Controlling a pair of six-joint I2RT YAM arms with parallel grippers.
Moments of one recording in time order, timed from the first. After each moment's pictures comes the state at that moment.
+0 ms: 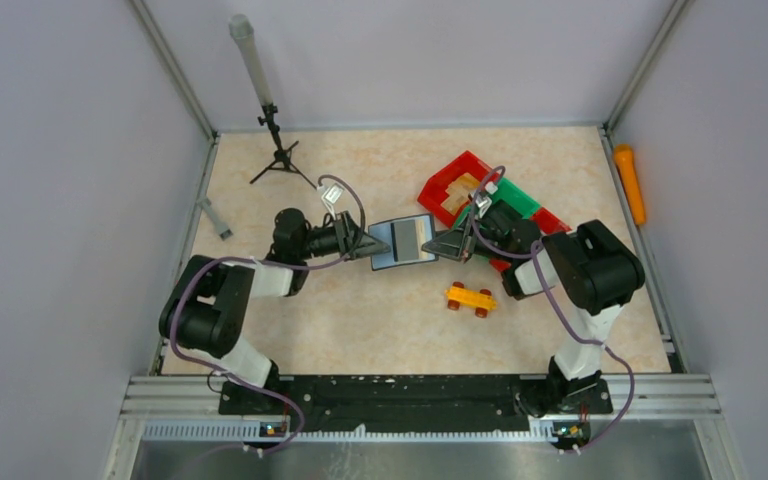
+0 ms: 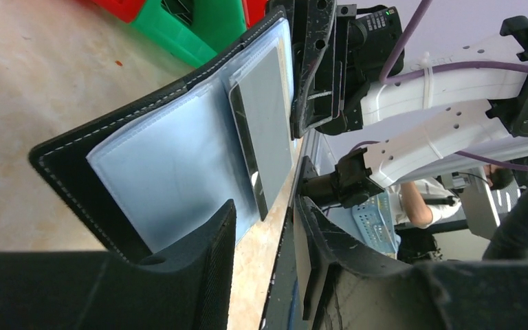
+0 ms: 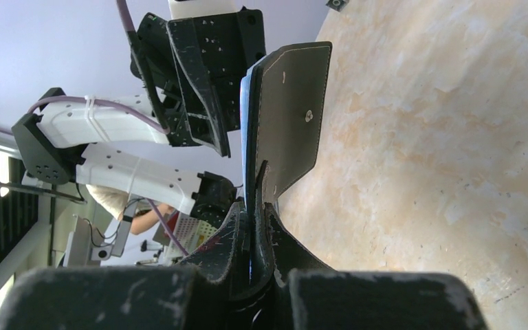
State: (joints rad) left arm -0.28 1.58 0.55 0.96 0.99 -0.96; right arm 0.34 1.86 0.52 1.50 -0.95 1.29
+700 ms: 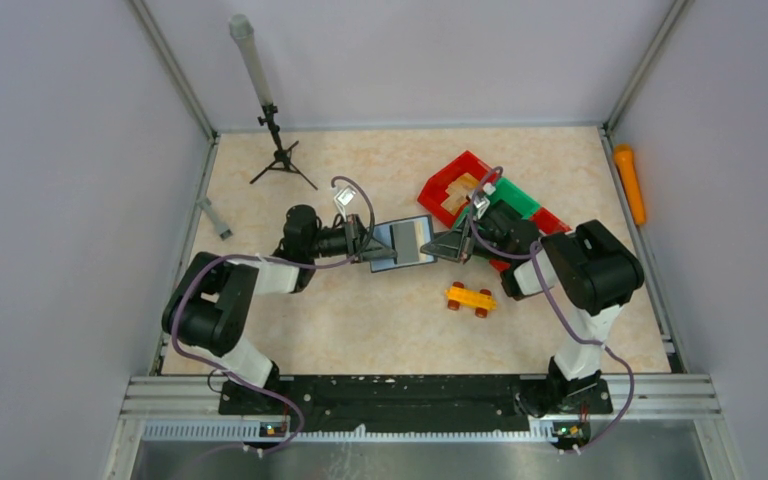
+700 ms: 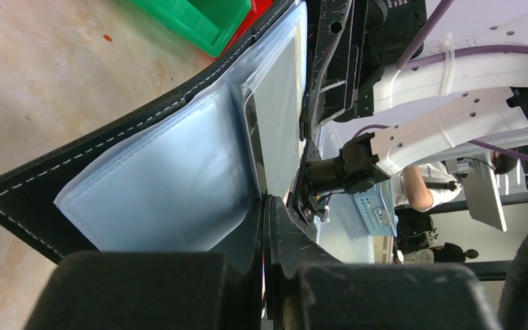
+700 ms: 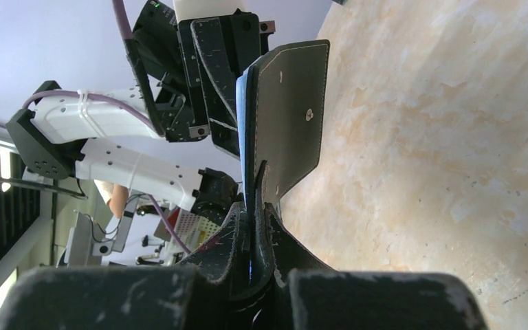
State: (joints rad) left arm -0.34 1.61 0.59 0.85 1.00 -0.91; right arm 0.35 1.86 0.52 1.50 -0.95 1.29
